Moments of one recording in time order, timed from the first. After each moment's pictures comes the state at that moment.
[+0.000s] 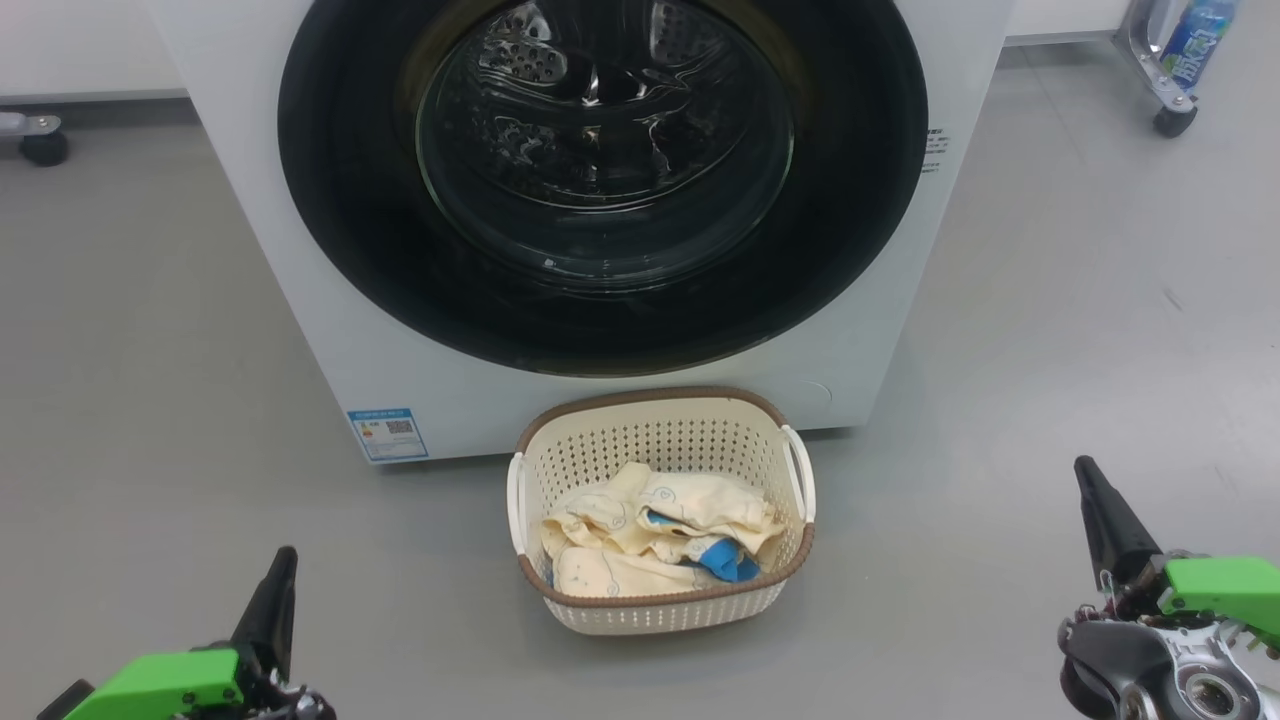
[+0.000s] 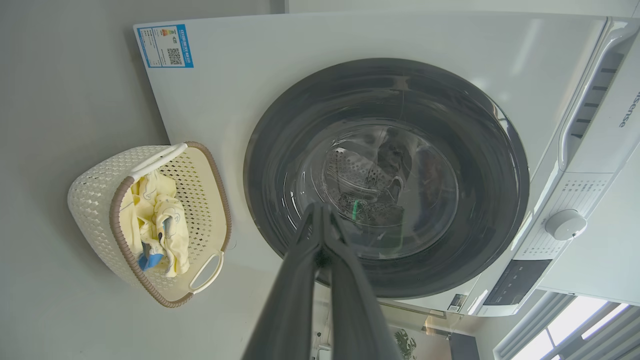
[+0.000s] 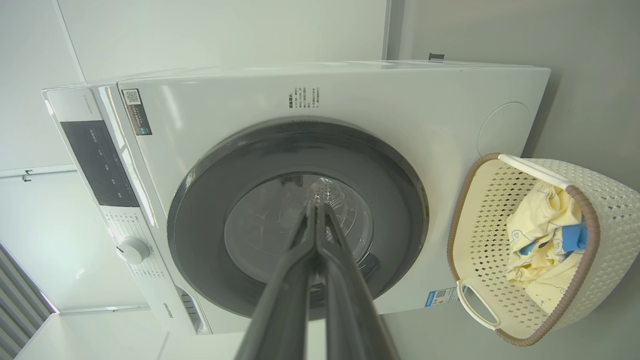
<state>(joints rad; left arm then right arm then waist) -0.06 0.04 0.08 0.28 -1.62 -0.13 0.11 -0.05 -0.04 -0.13 0.28 1.62 0.13 0.11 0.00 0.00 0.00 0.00</state>
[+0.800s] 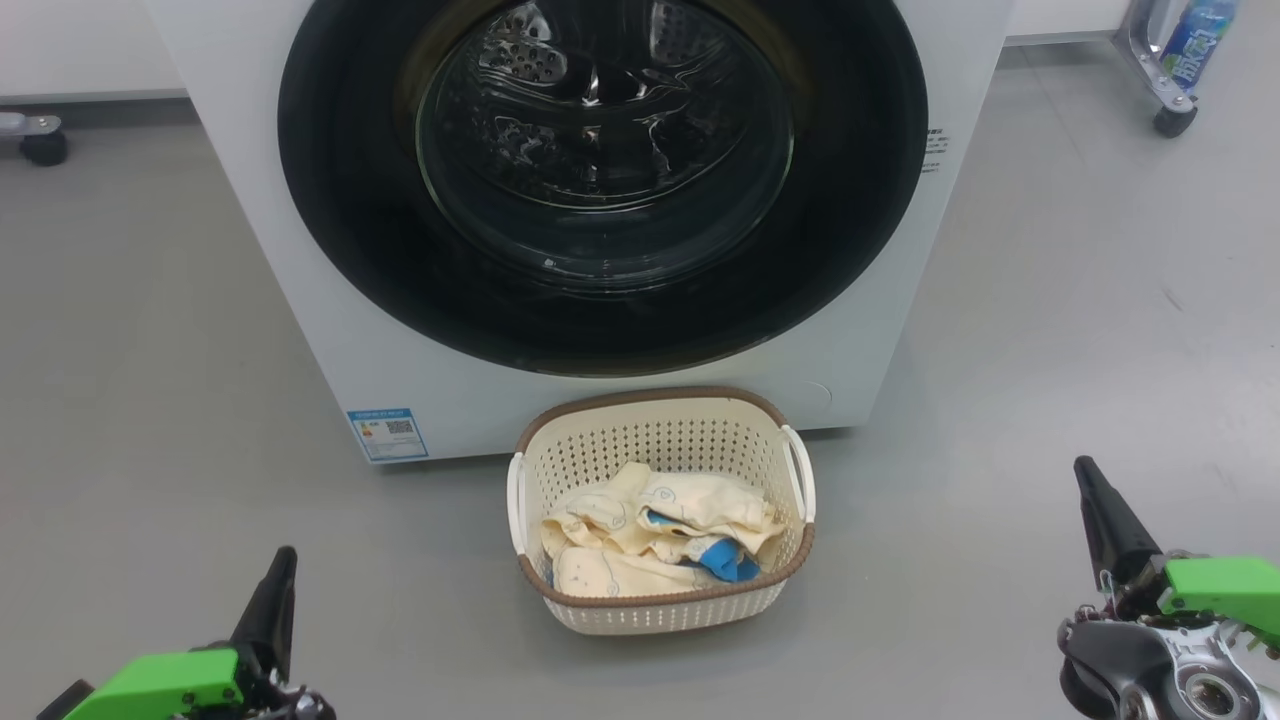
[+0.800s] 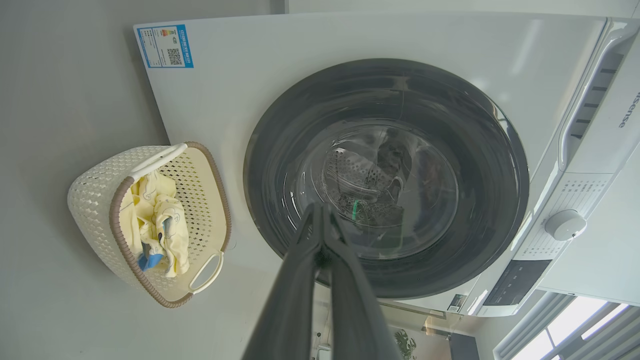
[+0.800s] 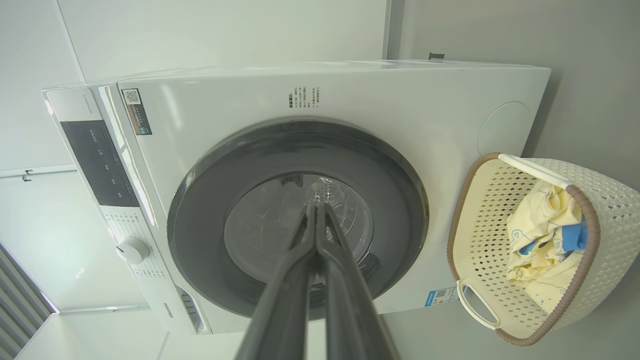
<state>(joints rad) -0.06 0.04 0.08 0.28 -1.62 -0.13 0.11 -0.05 -0.04 -0.13 0.28 1.62 0.13 0.11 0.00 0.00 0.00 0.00</state>
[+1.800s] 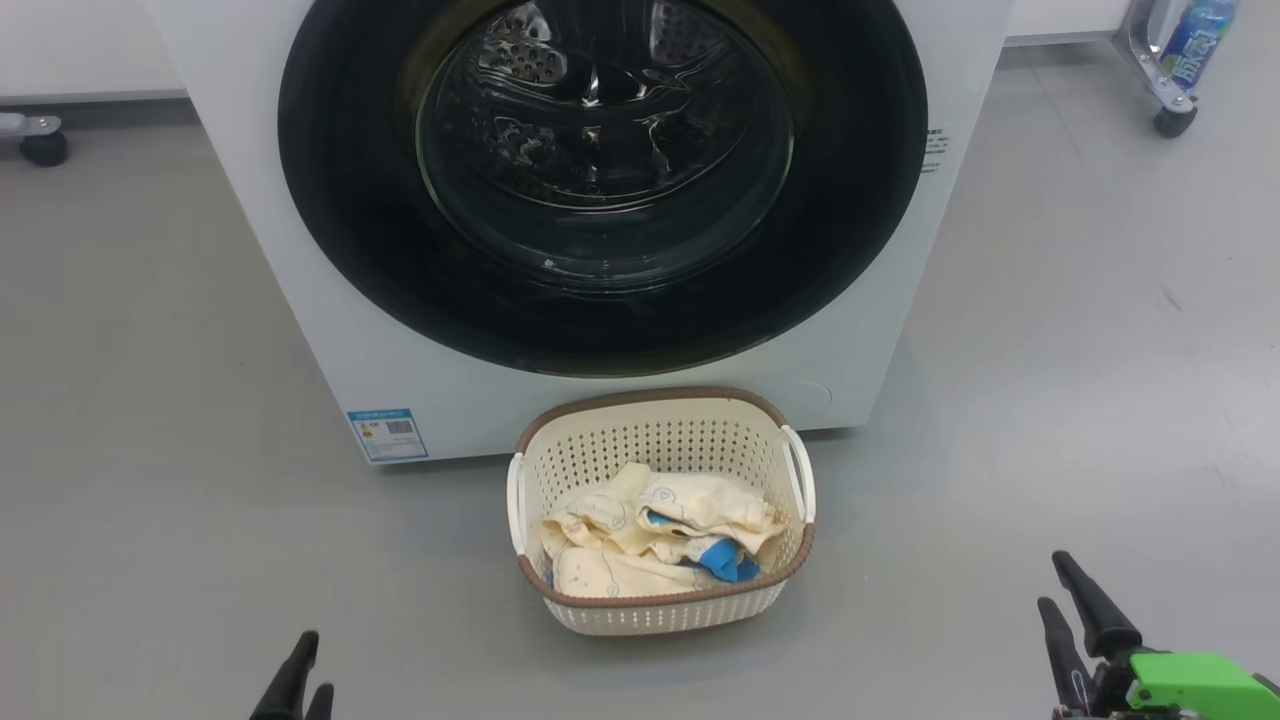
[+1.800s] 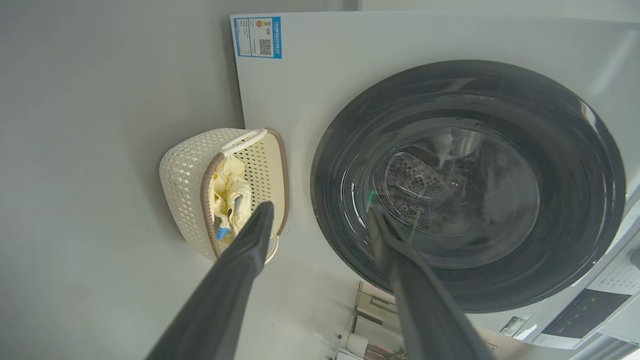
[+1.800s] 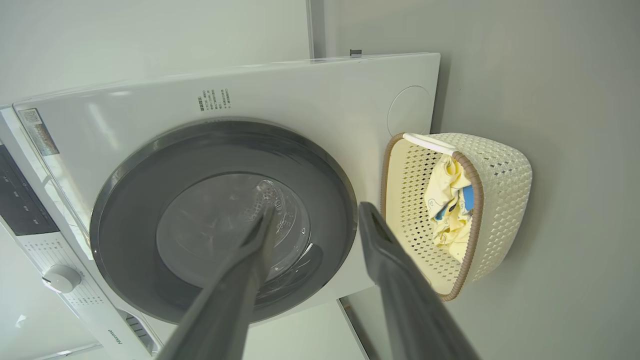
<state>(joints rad) 0.03 0.02 0.06 0.38 -1.62 -0.13 0.11 0.04 -0.01 -0.12 0.38 1.62 0.13 0.11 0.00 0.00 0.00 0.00</state>
